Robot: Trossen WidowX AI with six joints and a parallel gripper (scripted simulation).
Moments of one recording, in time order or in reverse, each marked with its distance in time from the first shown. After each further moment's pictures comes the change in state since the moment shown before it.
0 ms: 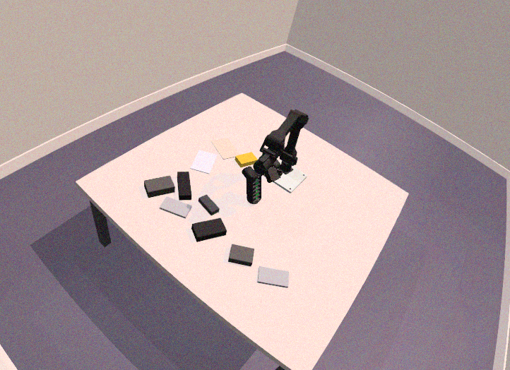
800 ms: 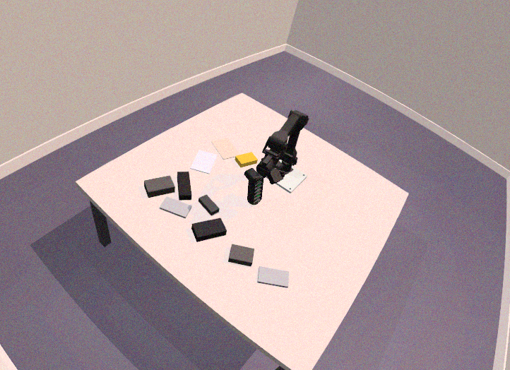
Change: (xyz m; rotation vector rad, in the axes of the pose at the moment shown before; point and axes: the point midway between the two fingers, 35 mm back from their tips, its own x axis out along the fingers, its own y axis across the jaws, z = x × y) arm -0.006 -0.001 0.015 -0.002 -0.028 -0.004
